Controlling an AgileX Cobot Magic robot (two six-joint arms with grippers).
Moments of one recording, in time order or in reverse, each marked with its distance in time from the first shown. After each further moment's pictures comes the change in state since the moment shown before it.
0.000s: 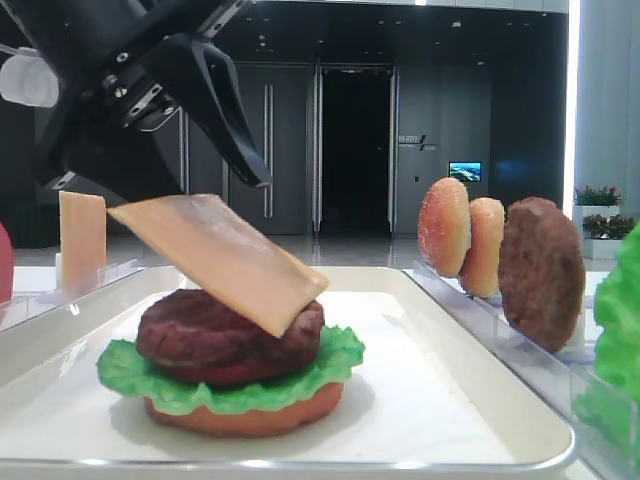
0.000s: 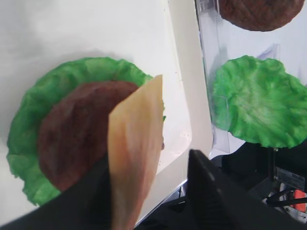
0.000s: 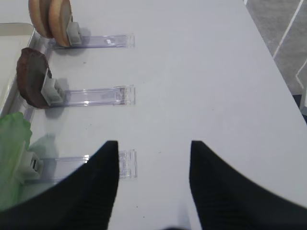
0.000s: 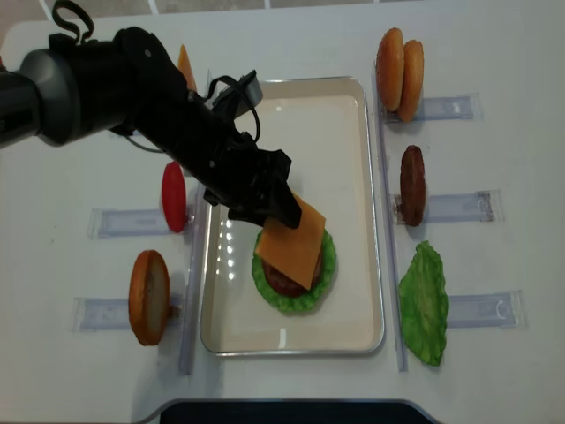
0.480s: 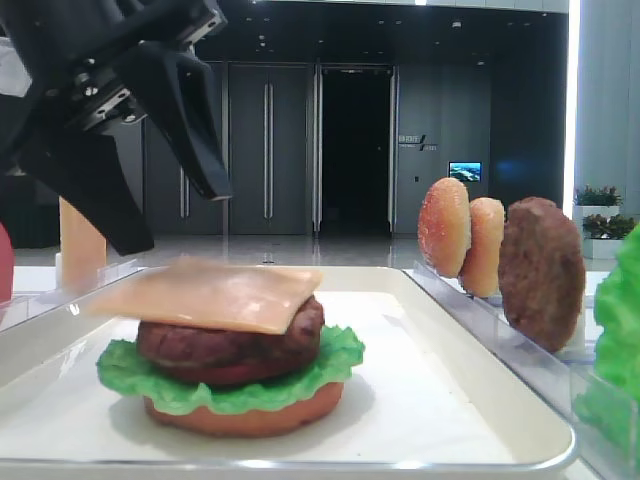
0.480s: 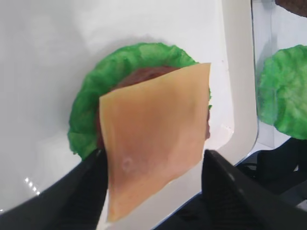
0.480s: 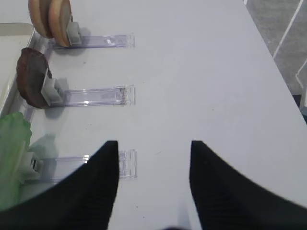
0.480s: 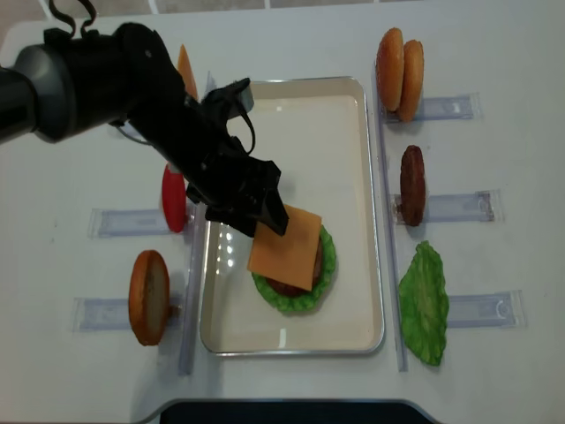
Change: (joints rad) left arm 0.000 -0.016 -0.022 0.200 0.012 -0.123; right arm 0.000 0.000 0.000 0.000 0.000 0.000
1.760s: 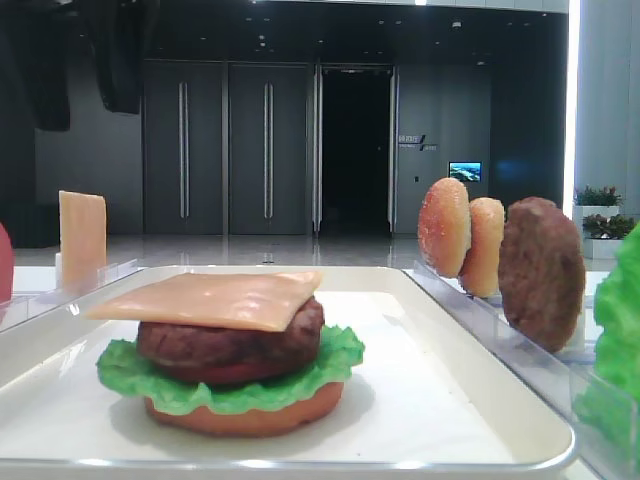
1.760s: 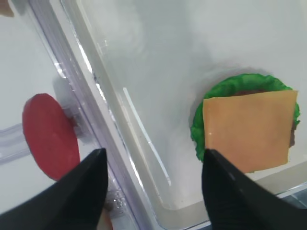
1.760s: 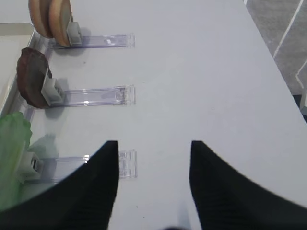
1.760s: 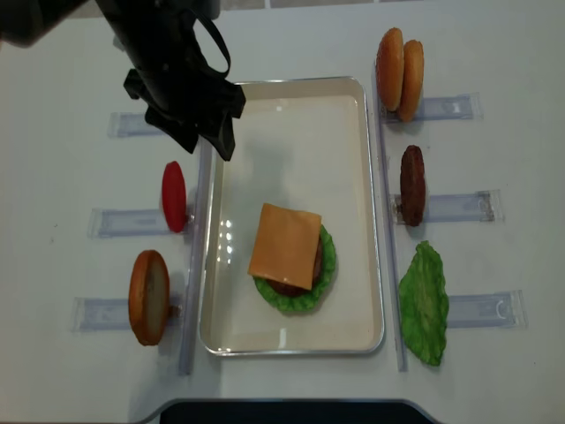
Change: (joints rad) left arm -0.002 -0.013 -0.363 0.542 0.305 -0.328; right arm 0.000 0.000 0.000 0.000 0.000 0.000
